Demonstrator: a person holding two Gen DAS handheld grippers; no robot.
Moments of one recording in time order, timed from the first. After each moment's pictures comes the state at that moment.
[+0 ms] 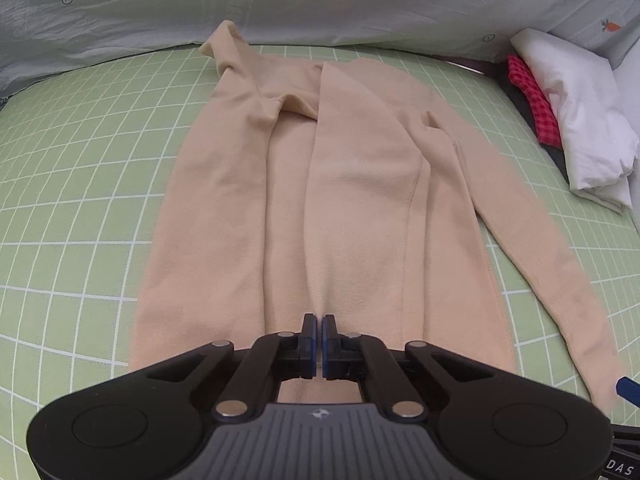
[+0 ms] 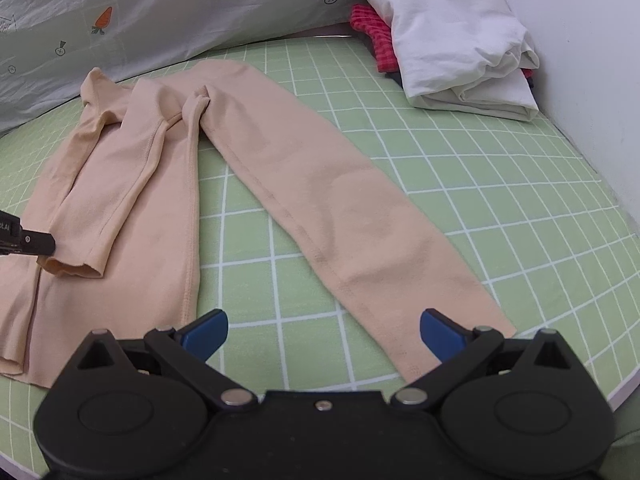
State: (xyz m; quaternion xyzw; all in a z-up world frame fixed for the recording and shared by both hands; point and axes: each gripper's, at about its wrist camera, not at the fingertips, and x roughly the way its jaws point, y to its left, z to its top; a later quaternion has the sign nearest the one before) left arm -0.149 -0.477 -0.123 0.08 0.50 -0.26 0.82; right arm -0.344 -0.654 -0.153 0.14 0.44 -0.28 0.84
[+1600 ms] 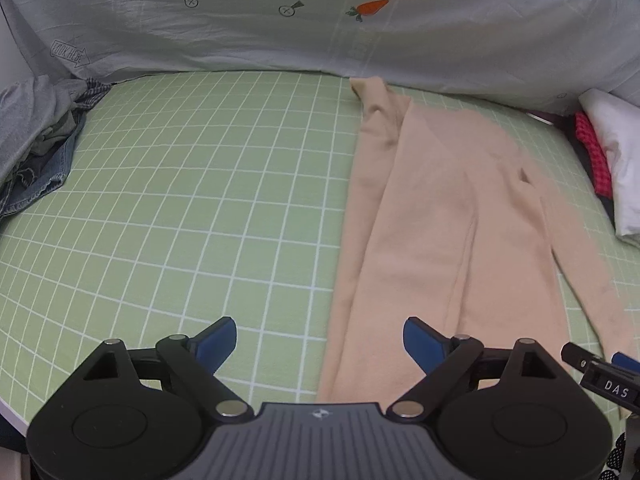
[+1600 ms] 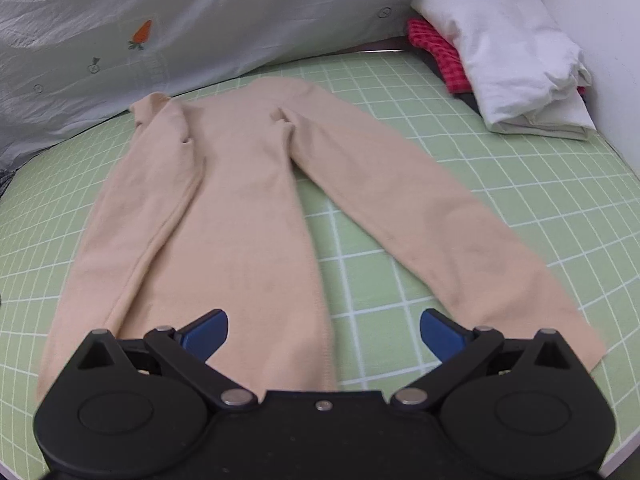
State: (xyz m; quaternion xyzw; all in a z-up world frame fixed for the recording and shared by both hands) left arm -0.135 -0.377 -0.061 0.07 0.48 -0.18 0.86; right arm -0.286 -0.622 -0.141 0.18 0.42 -0.26 0.85
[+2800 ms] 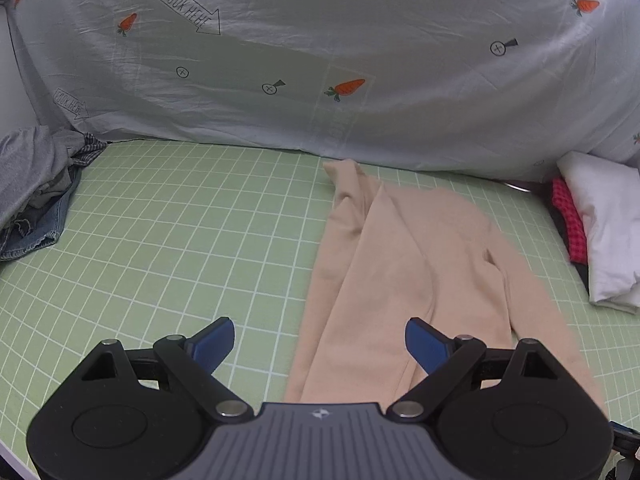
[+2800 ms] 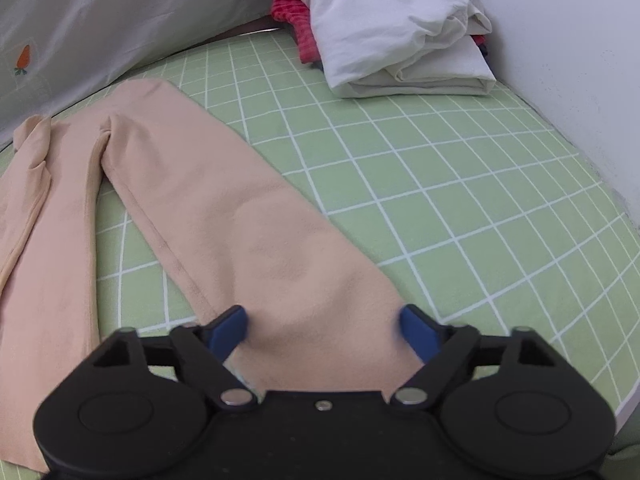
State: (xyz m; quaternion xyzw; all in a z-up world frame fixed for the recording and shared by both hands) left arm -0.129 -0.402 -0.020 0.05 0.40 -0.18 0.90; right arm -0.338 -0.732 -0.172 0.19 0.43 -0.33 0.82
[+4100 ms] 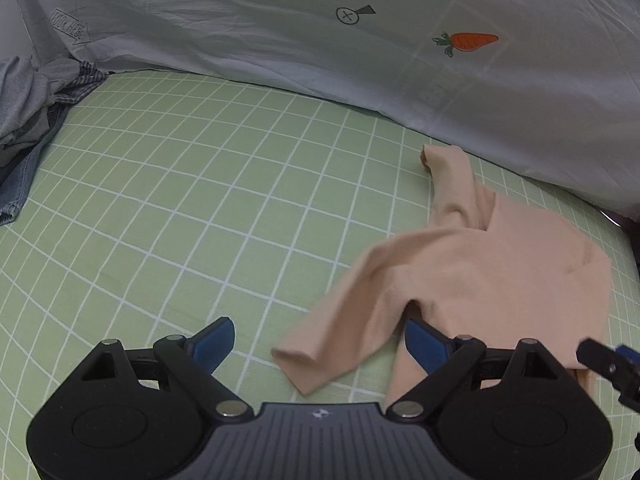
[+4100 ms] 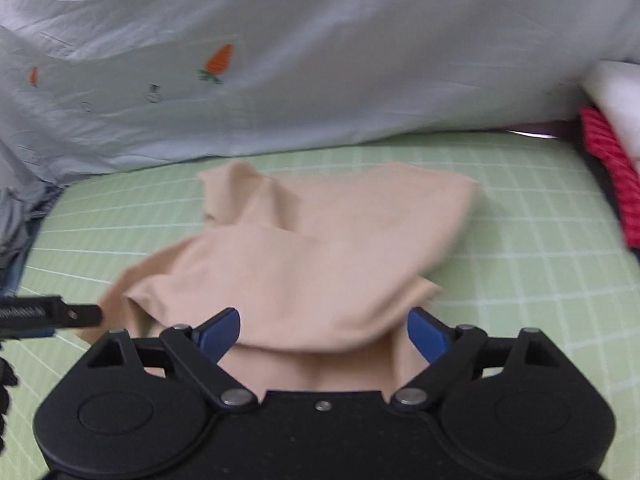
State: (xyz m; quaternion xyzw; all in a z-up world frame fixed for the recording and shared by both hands) left arm 0.040 -0.411 -0.107 0.01 0.50 -0.13 0.85; right arm -0.095 -0.656 -0.122 0.14 0.40 -0.14 0.89
